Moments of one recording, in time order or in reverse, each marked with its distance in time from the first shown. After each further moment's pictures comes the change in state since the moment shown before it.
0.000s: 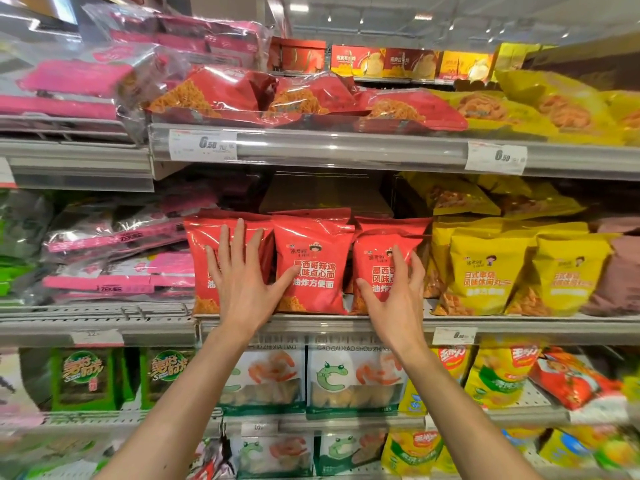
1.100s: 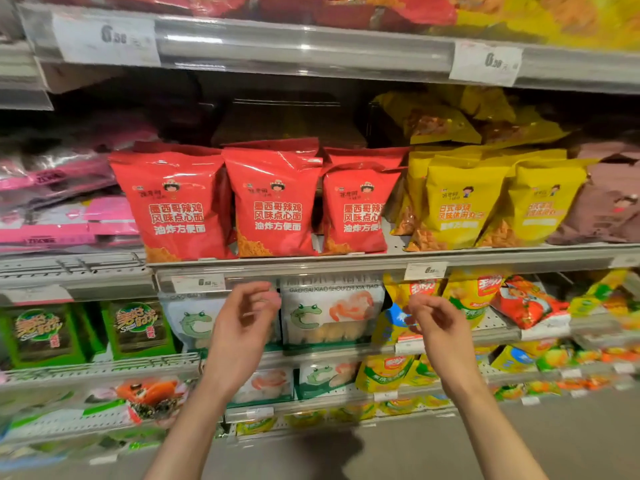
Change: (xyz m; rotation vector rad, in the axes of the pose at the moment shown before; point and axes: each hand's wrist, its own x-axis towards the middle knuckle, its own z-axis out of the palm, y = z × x) left_hand -0.137 0.033 -0.022 -0.895 -0.427 -0.423; right_hand -0.100 0.101 -0.066 0.481 -0.007 0.440
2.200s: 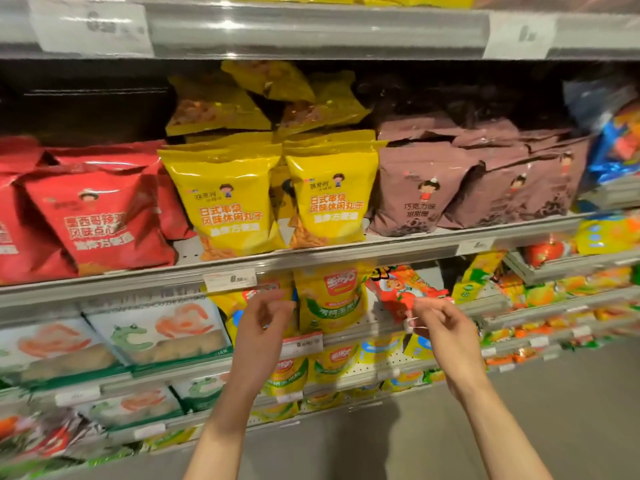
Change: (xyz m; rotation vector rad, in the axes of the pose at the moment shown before) left_hand -0.020 0.030 0.368 -0.066 -0.030 -0.213; right_hand 0.137 0.070 -0.310 0.060 0.087 0.145
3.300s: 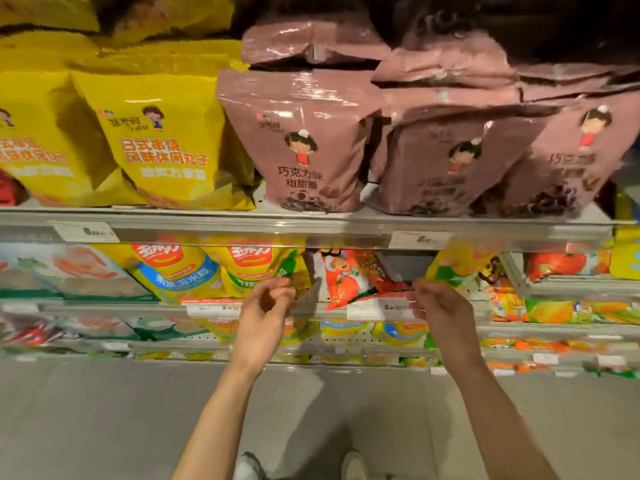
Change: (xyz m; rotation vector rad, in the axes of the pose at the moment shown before) left_hand 0.005 -0.043 0.230 0.027 0.229 -0.191; right_hand 0.193 0.079 -0.140 -0.088 -0.215 0.118
